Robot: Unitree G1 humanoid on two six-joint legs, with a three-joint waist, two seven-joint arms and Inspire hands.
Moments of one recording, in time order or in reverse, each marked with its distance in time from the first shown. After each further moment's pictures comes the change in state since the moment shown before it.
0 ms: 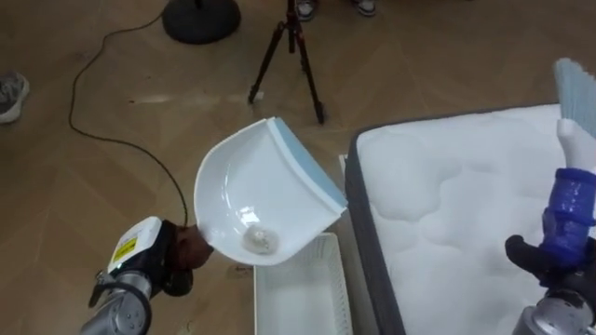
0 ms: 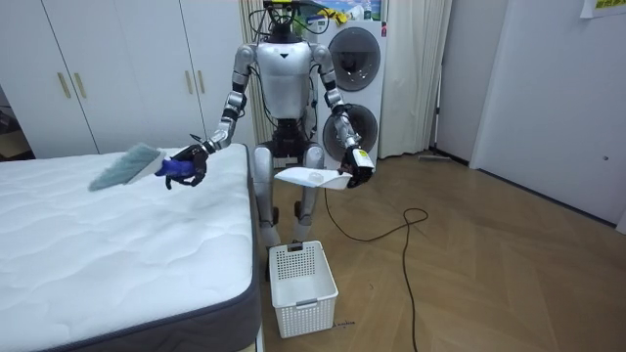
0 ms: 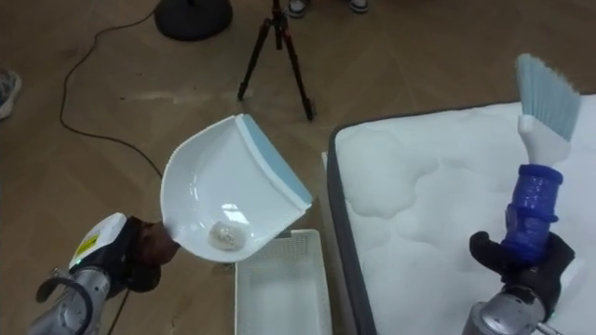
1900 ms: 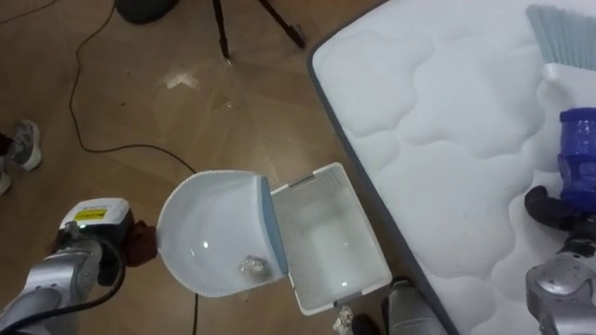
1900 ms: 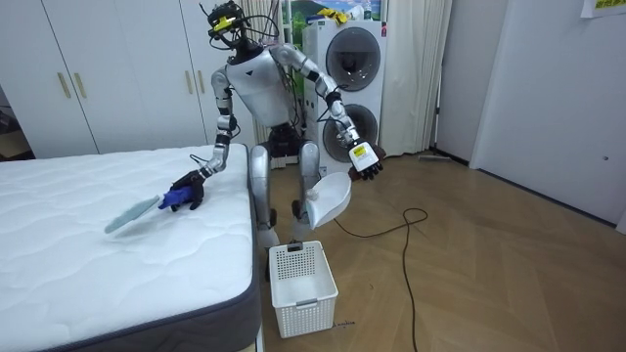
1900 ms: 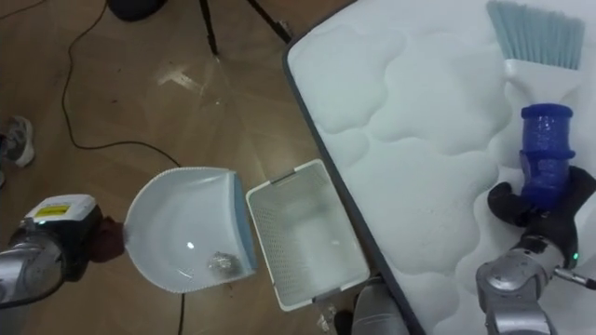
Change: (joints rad) left arm -0.173 0.264 -0.162 0.130 0.285 0.069 -0.244; right arm -0.159 -0.073 -0.001 0.129 -0.322 -0.059 -0.090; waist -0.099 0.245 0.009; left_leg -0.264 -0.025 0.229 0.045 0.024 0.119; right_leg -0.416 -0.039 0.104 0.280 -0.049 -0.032
